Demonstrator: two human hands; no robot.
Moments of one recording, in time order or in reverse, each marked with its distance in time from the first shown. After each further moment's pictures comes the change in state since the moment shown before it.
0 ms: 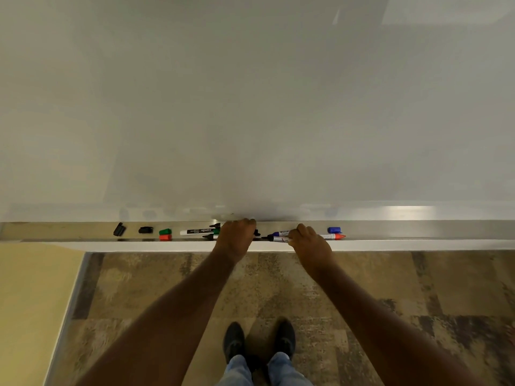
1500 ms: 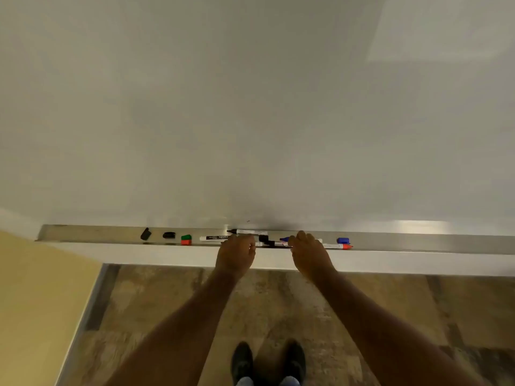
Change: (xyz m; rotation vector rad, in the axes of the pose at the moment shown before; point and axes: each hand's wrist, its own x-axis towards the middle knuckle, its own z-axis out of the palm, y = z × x) left_hand -0.066 -0.006 -0.027 -0.325 0.046 -0.243; right_hand -0.005 -0.046 -0.031 0.035 0.009 -0.008
